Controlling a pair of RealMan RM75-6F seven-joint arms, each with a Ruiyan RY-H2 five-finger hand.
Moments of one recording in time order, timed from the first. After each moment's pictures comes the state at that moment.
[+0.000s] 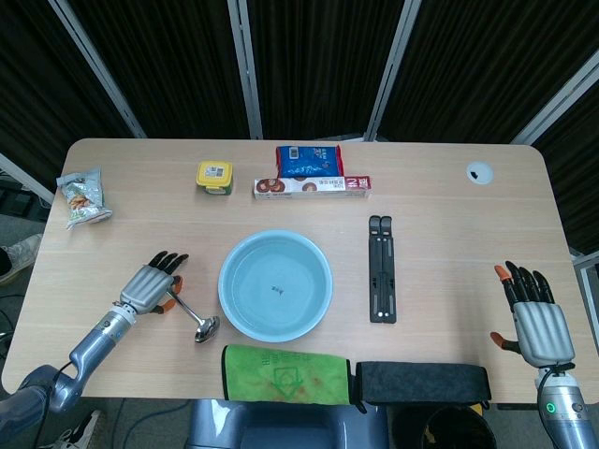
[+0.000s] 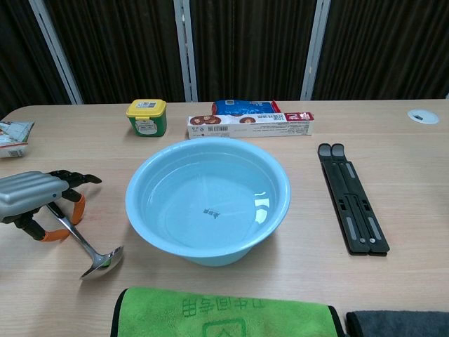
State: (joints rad) left arm -0.57 -1.70 0.09 -0.79 1.58 0.94 -0.18; right arm 0.14 -1.17 0.07 -1.62 -1.41 1.37 -0.17
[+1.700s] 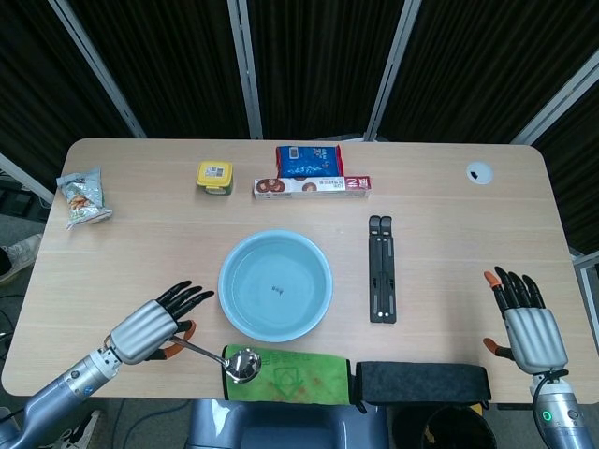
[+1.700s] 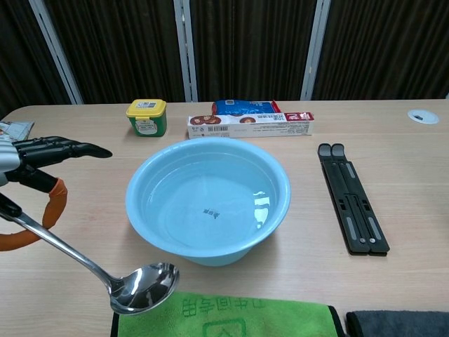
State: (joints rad) left arm -0.53 -1.29 0.20 -1.48 1.88 1.30 -0.08; right arm 0.13 -1.16 0.04 -1.63 -1.48 1.40 -0.17
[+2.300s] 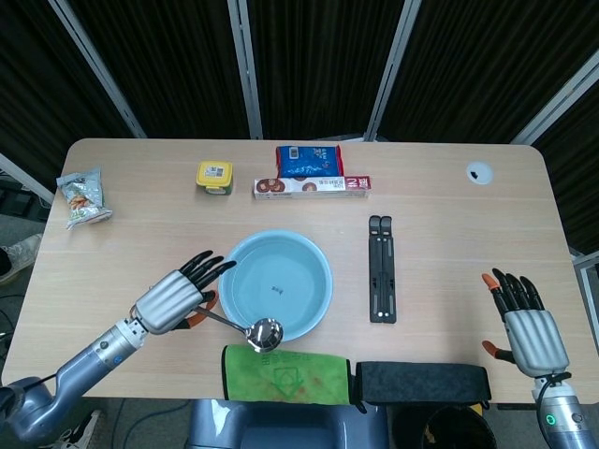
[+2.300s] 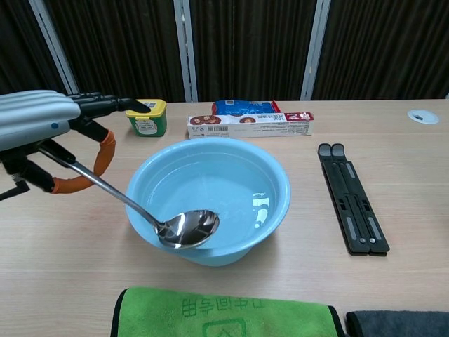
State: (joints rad) left arm -0.63 -1.30 0.04 -1.55 1.74 1.14 0.05; right arm 0.13 -1.14 0.02 -1.64 -1.51 1.40 -0.12
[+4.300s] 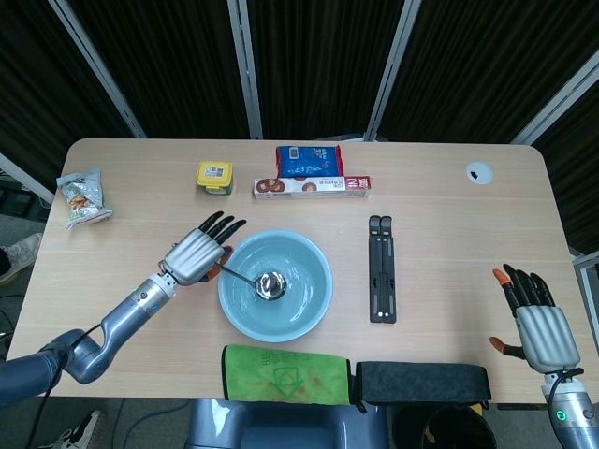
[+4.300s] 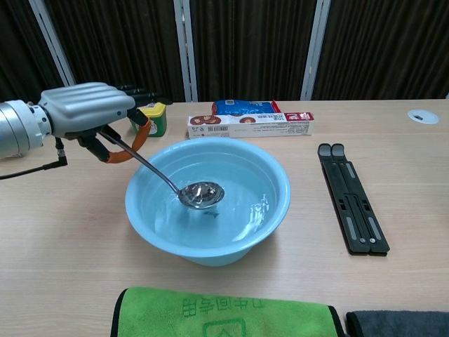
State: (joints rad) left arm -0.79 -1.48 -0.07 -1.28 1.53 0.96 0.15; right arm 0.13 -1.11 0.04 -1.63 -1.49 1.39 -0.05
